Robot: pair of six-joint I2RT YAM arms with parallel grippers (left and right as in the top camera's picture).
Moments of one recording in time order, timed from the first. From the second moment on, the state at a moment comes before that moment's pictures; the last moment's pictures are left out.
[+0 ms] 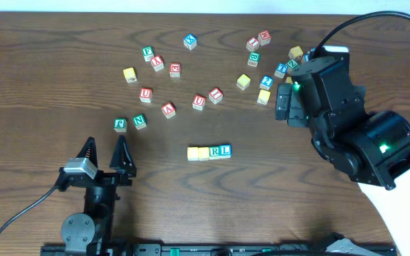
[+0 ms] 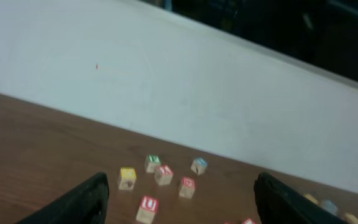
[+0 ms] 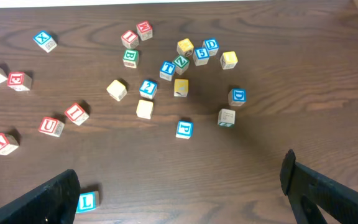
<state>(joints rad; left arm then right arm) -0.07 0.01 0.15 -0.02 -0.03 -0.35 0.55 1.32 1.69 -1.27 0.49 0.46</state>
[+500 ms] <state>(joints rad) -0.03 0.01 0.01 -0.11 0.00 -0.35 0.55 1.32 1.69 -1.27 0.49 0.46</state>
